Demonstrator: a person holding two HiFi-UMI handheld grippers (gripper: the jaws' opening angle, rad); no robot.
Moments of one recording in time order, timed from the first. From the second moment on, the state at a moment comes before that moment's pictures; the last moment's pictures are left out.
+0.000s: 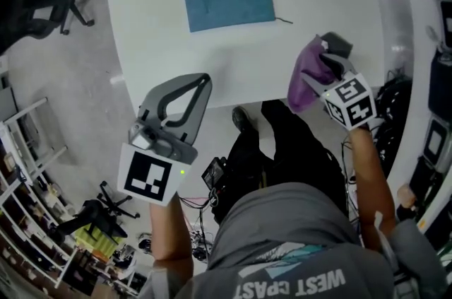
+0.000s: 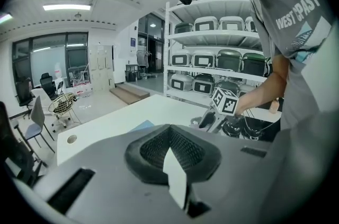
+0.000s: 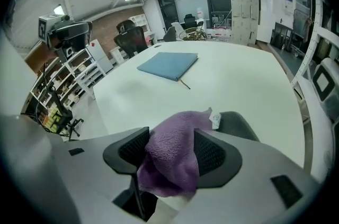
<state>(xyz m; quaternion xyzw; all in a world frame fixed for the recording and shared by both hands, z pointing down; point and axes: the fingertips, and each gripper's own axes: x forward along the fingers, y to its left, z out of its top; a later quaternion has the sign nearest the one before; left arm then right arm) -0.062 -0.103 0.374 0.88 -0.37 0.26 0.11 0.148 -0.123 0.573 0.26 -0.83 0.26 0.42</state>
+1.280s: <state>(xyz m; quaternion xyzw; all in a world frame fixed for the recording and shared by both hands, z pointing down) -0.119 -0.077 0.376 0.85 -0.45 0.23 0.14 0.078 -0.210 0.540 0.30 -0.87 0.14 0.37</state>
